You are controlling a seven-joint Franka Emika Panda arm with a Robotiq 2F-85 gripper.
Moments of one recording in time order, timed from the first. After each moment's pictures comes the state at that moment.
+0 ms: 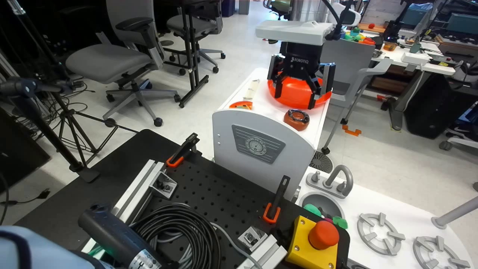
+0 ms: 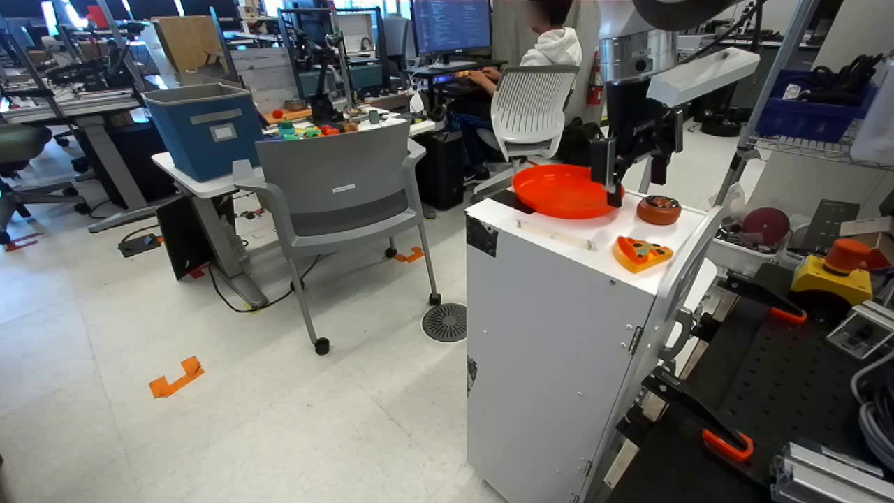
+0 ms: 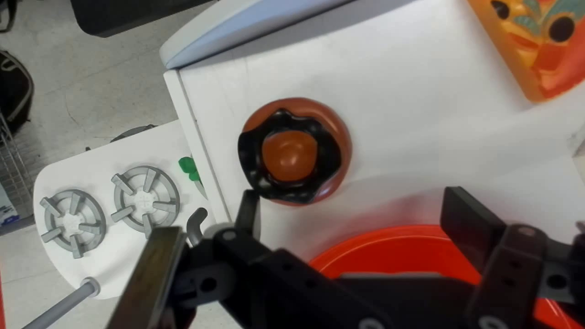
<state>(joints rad) 0.01 0.28 -0.07 -2.17 -0.18 2.26 0.28</state>
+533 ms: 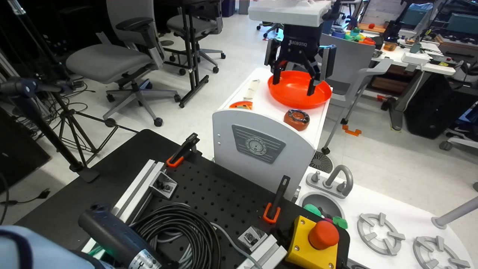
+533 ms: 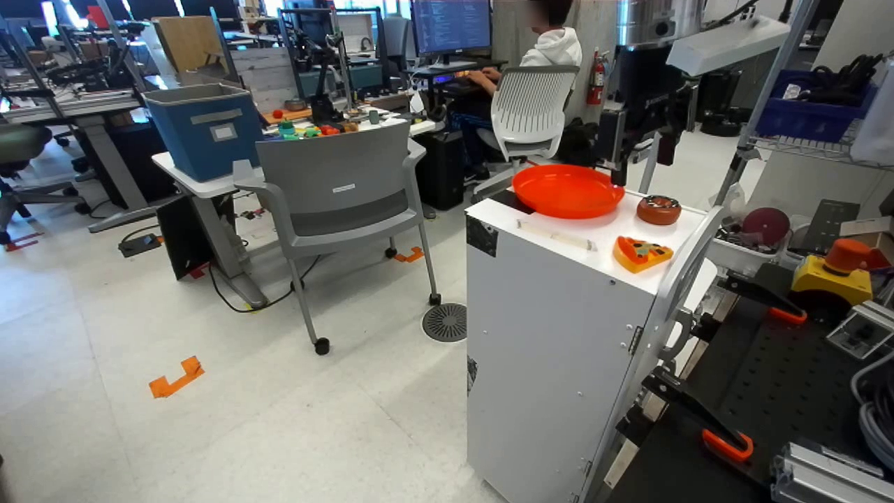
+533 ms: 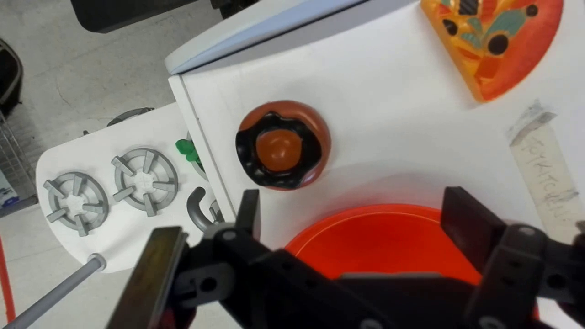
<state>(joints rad) 0.02 0.15 -0.06 -2.26 -0.18 2.30 0.30</state>
